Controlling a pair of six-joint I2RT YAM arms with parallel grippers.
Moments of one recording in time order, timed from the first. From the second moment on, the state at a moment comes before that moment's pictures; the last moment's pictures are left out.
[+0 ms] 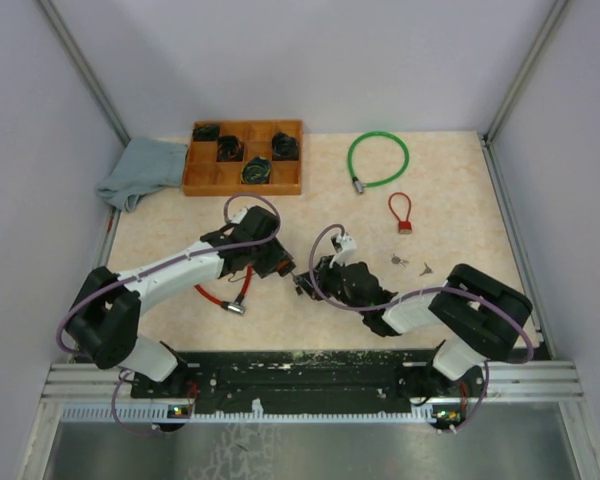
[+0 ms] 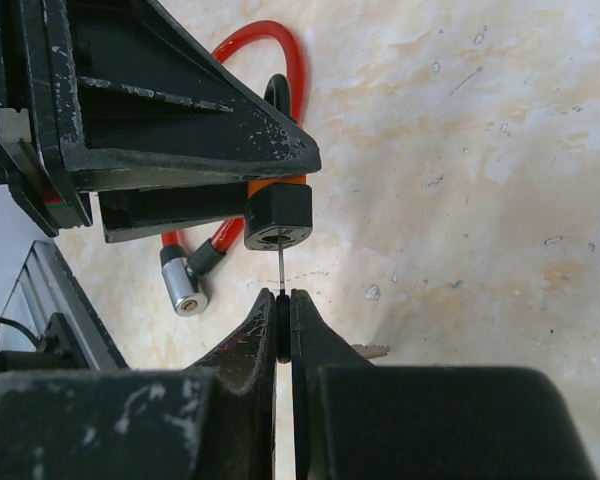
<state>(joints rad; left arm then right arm) -0.73 1.49 0.95 -0.39 -0.12 -1.24 0.91 1.52 0.37 0.91 0.08 0.73</state>
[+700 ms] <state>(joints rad) -0.72 1.63 1.05 -0.48 -0.13 -1.26 0.90 1.52 0.37 0.84 0.04 0.72</state>
